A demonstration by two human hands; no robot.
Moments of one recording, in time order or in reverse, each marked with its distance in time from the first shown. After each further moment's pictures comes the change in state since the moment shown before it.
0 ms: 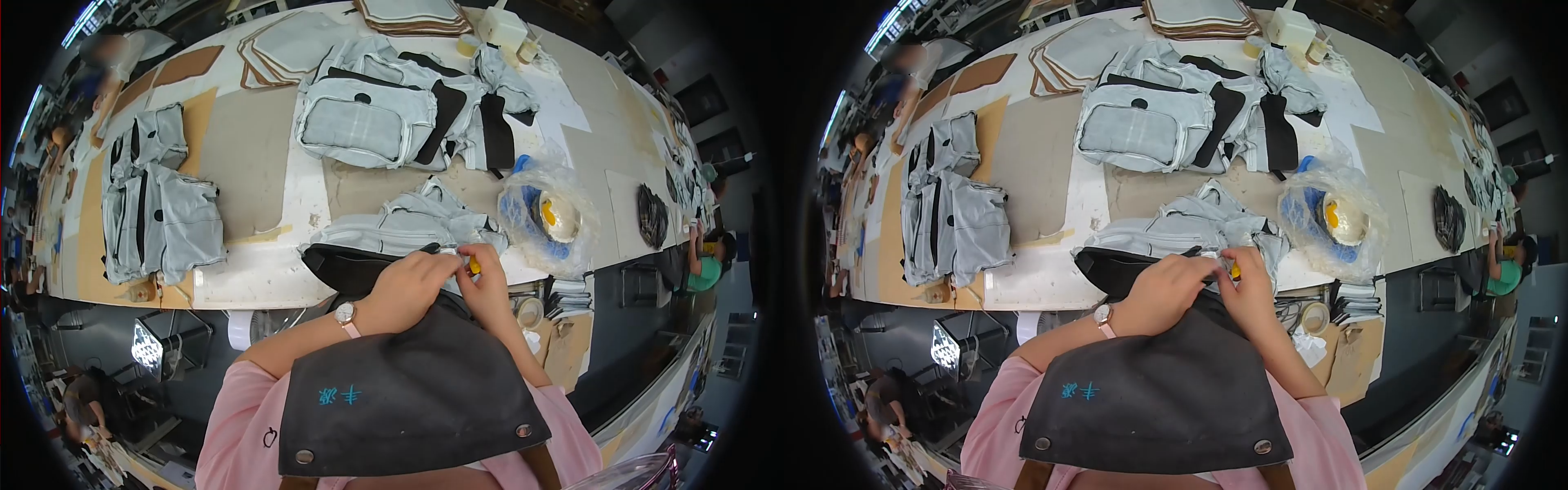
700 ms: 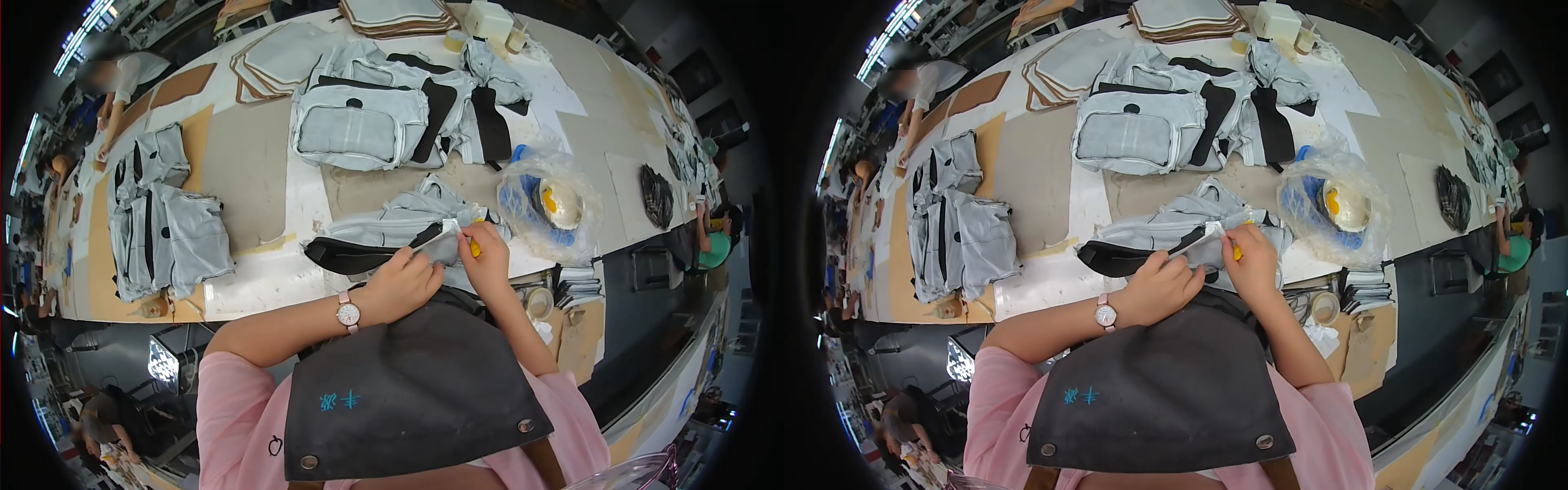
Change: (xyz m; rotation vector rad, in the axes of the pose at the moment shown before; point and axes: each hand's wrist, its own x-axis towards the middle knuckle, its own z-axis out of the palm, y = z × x) left_hand -0.013 -0.018 0.001 0.674 -0.316 0.375; right_hand 0.019 0.025 0.013 -0.104 0.218 -0.114
